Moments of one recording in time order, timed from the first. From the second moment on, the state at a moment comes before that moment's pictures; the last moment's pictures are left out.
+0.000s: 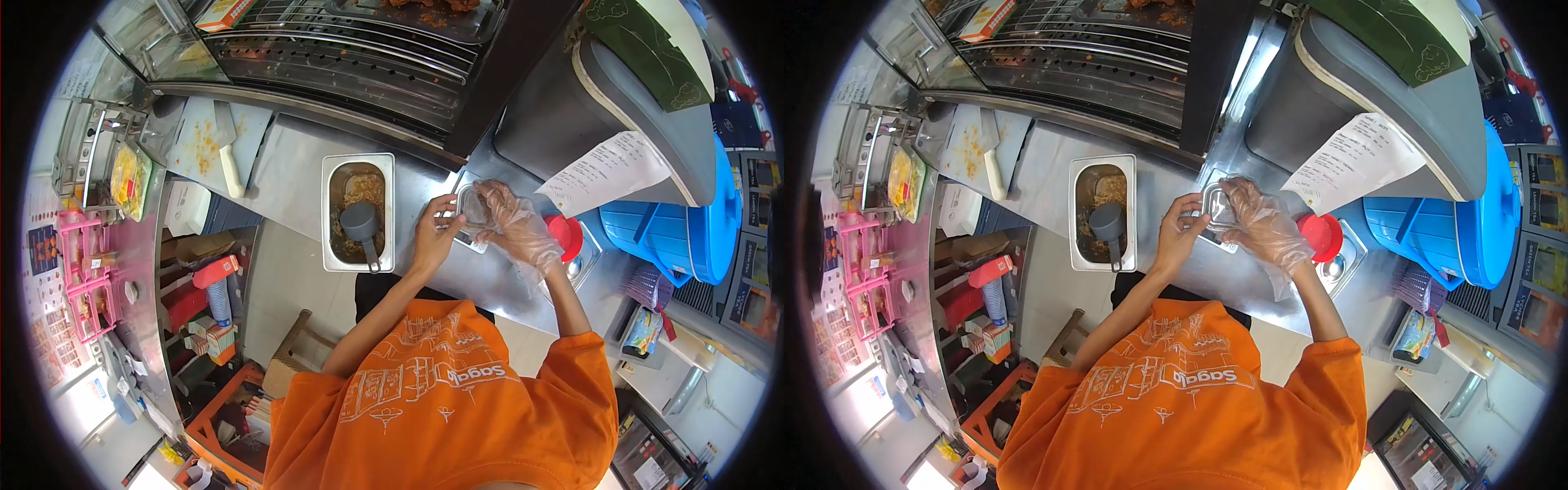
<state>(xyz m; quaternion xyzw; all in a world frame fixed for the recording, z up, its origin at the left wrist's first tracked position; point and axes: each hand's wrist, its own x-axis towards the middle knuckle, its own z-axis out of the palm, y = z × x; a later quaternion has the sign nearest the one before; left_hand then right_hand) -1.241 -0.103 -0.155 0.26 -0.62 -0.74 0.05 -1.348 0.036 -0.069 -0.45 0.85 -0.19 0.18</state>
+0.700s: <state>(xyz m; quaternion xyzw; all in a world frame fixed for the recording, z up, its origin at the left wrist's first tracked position) -1.256 -0.082 -0.202 0.25 -0.60 -0.75 0.13 -1.337 0.026 -0.065 -0.44 0.86 -0.16 0.20</state>
